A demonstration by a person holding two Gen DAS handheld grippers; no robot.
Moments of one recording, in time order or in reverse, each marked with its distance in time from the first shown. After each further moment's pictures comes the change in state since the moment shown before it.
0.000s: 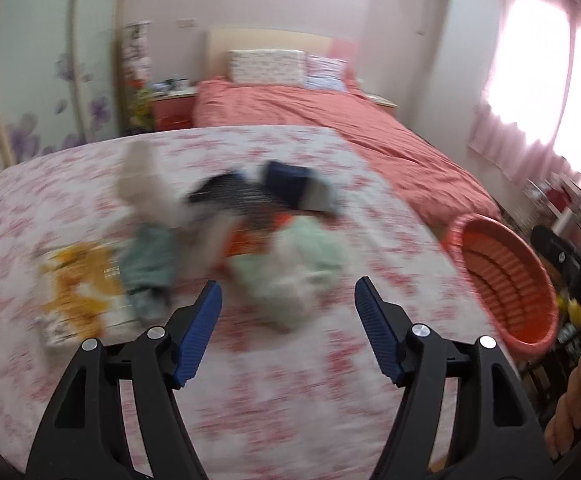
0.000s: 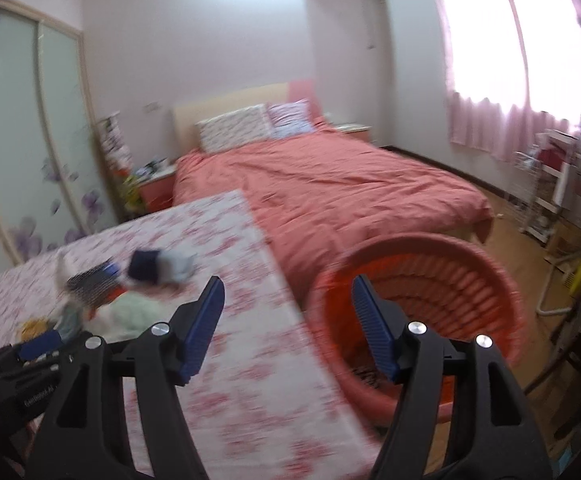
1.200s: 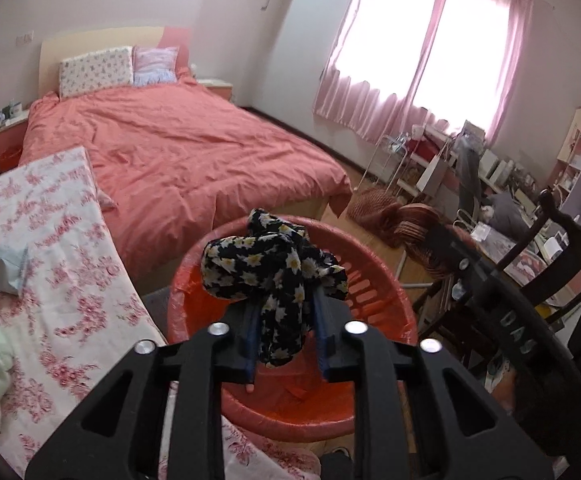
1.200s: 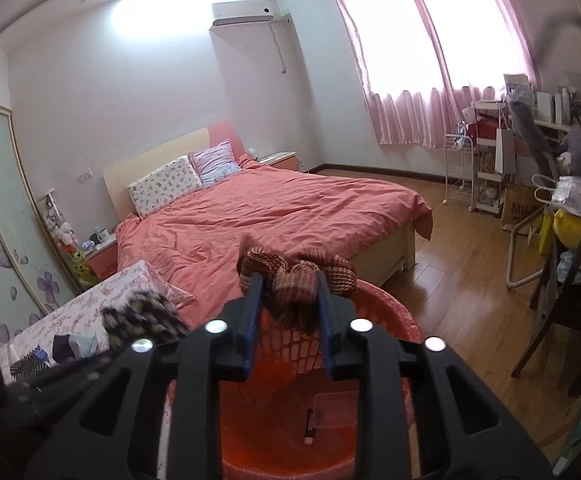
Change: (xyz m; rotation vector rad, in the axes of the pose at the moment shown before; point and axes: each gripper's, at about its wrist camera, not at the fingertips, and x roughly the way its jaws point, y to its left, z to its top) left arm 0.060 -0.236 0.021 0.254 0.077 -0.534; right arm -0.010 -0.185 0.014 0.287 -0.158 -0.204
